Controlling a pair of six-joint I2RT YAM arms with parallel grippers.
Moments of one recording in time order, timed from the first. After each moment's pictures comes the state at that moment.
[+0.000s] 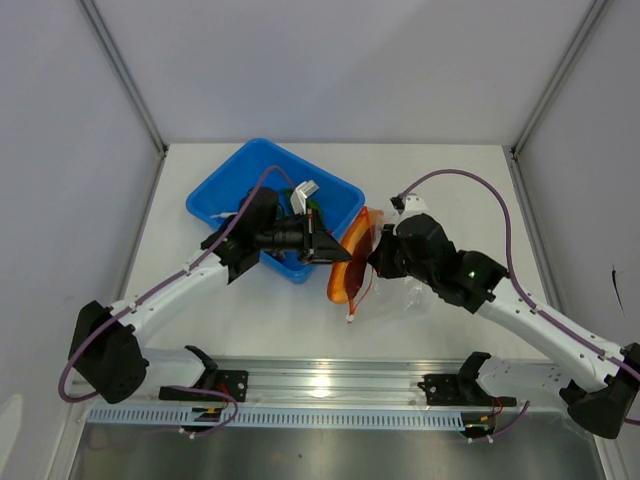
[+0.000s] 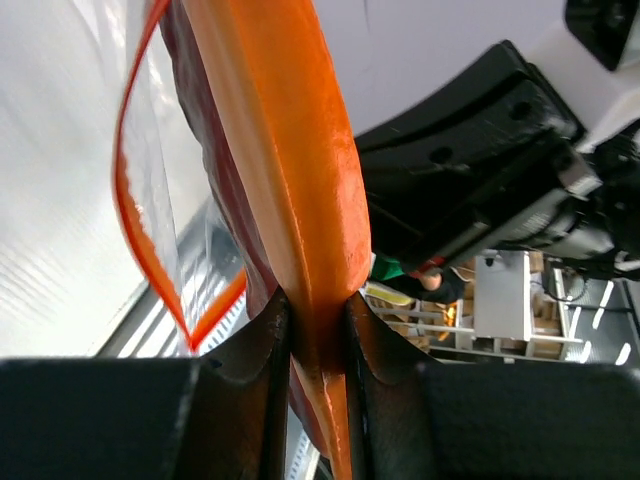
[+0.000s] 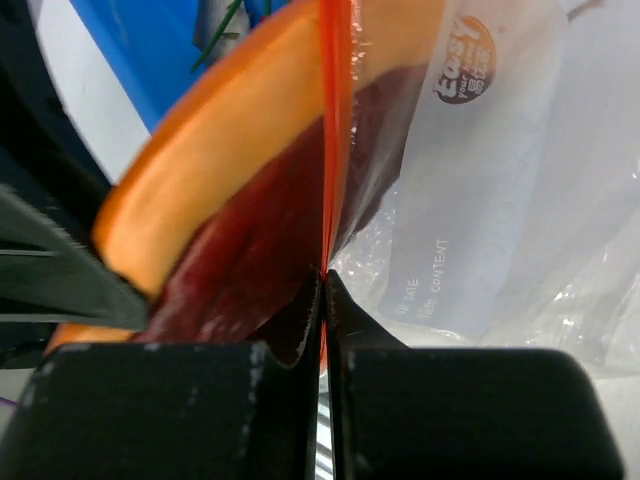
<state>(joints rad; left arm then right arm) -0.63 1.27 0.97 -0.06 0.78 -1.01 0.86 1.06 1.08 -0.61 0.19 0.61</state>
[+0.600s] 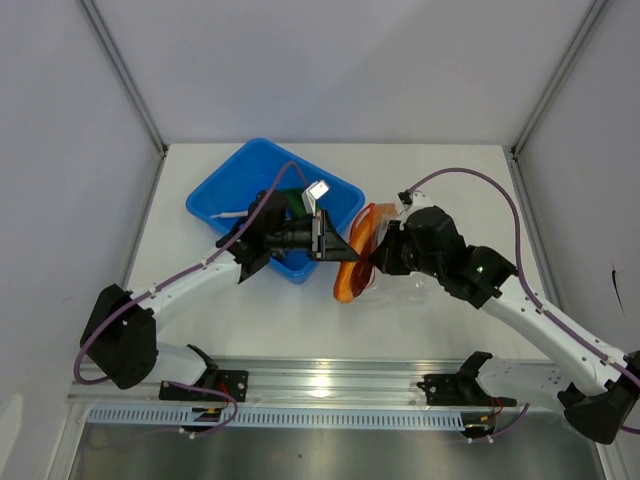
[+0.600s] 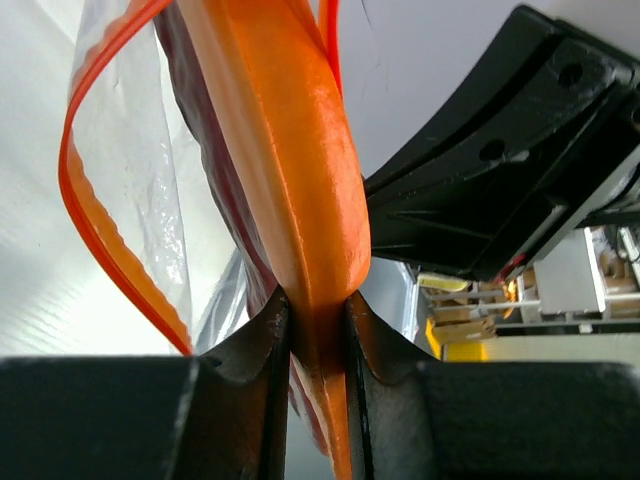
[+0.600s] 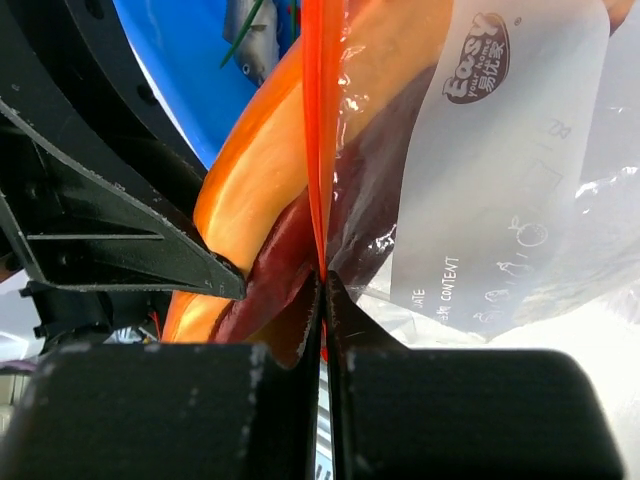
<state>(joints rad) -0.64 1.37 0.93 0.16 0.79 -0.89 0.80 1.06 1.10 -0.63 0.07 0.67</state>
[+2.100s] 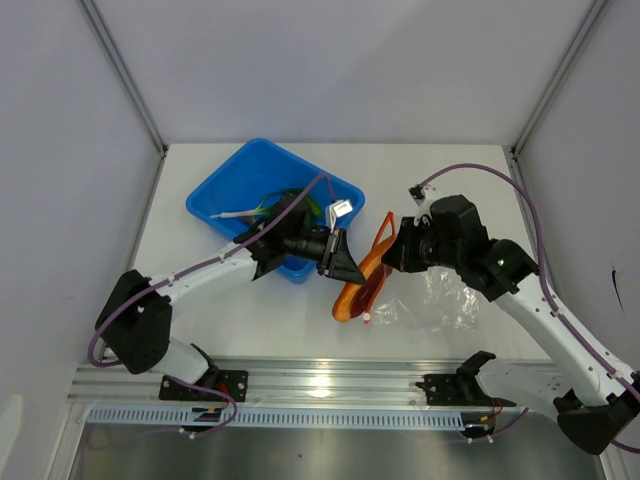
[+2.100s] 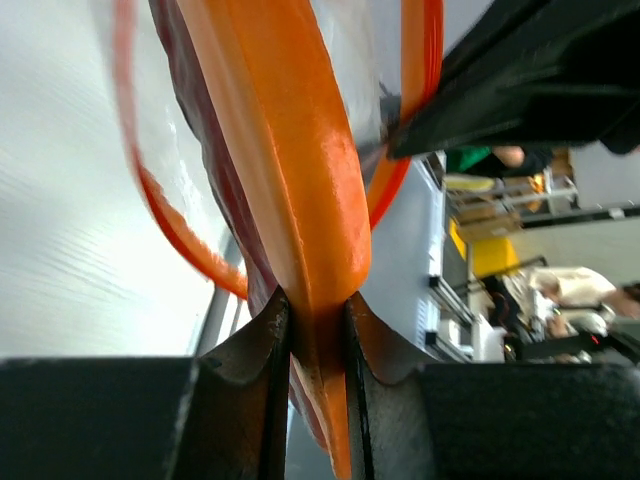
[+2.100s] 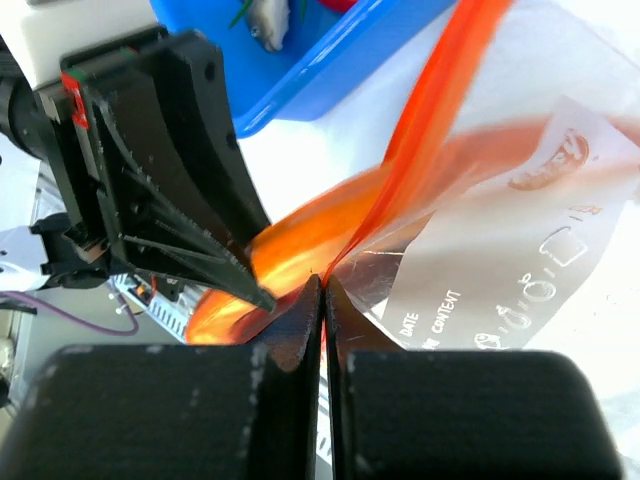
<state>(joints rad) -0.71 1.46 0.98 0.03 0.91 -0.64 0.63 1.03 1.17 -0.77 -0.17 0.51</state>
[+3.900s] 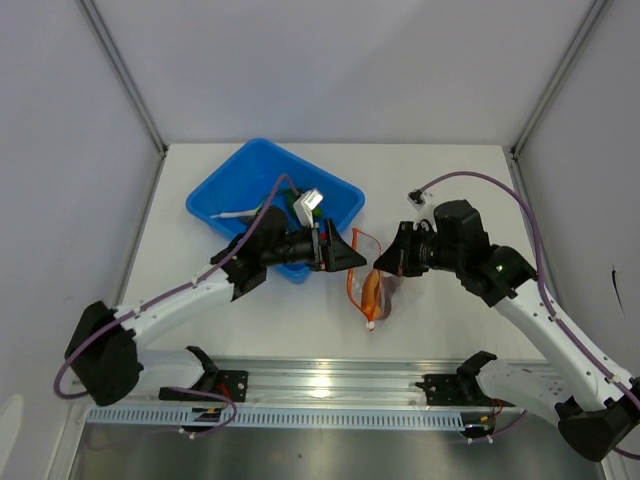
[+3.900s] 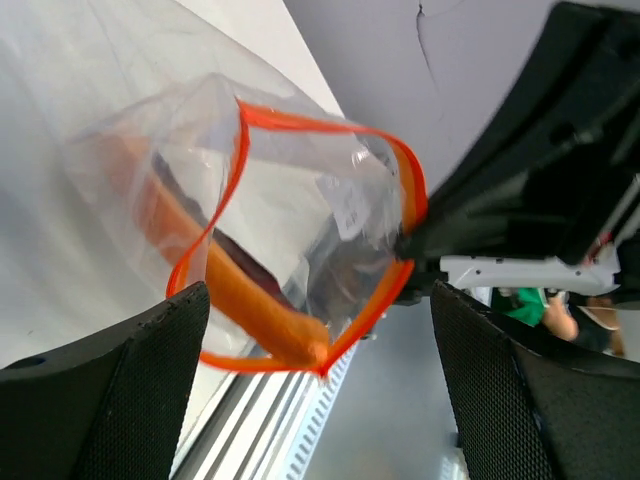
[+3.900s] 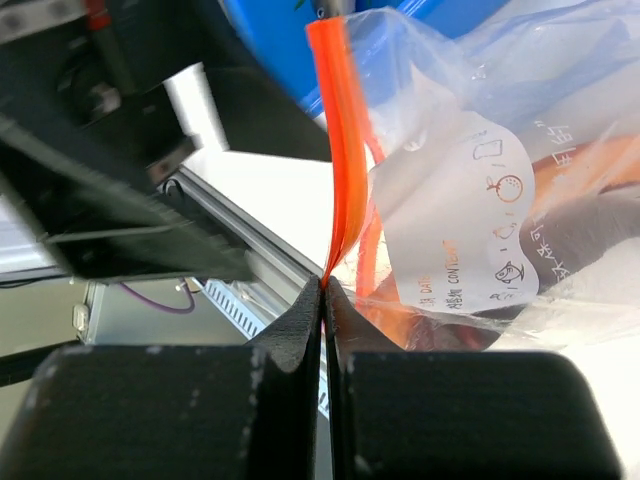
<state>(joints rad) -0.74 1.28 0.85 0.15 0.51 -0.84 0.60 0.99 1.09 -0.68 -0.33 0.58</state>
